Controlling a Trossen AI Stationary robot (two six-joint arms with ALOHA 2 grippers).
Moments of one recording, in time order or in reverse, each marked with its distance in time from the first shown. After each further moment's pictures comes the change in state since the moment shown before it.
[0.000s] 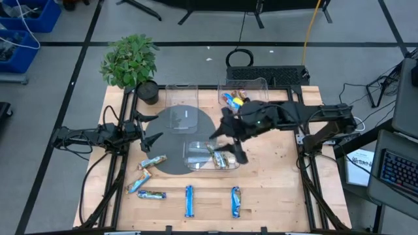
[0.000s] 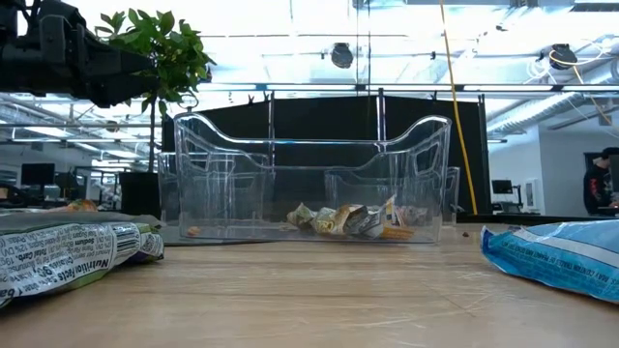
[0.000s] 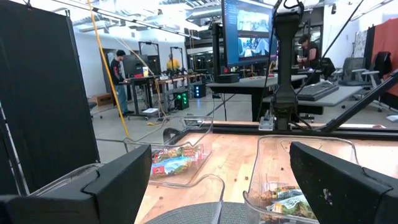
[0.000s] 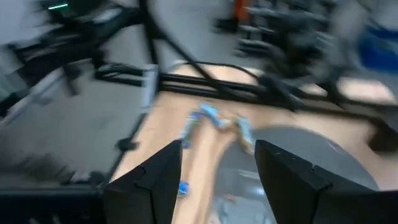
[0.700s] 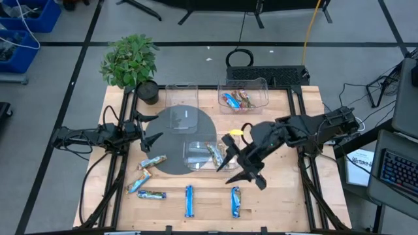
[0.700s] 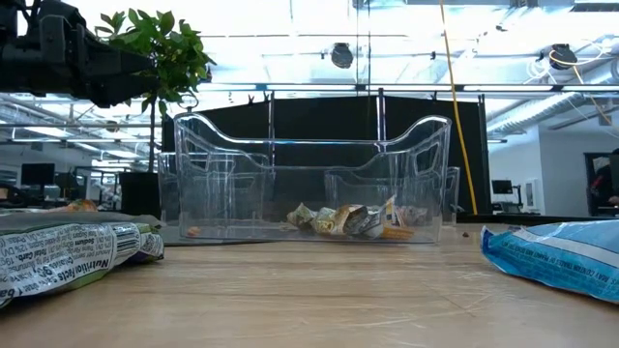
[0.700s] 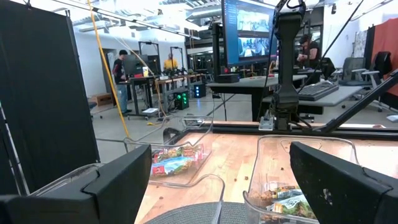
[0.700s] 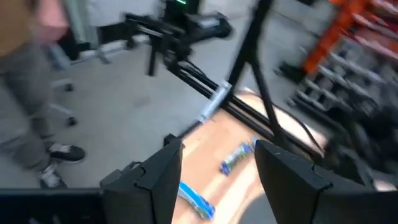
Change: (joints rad) left arm 0.000 0.000 0.000 0.000 0.000 0.000; right arm 0.173 -0.009 0.000 0.041 -0.081 -0.297
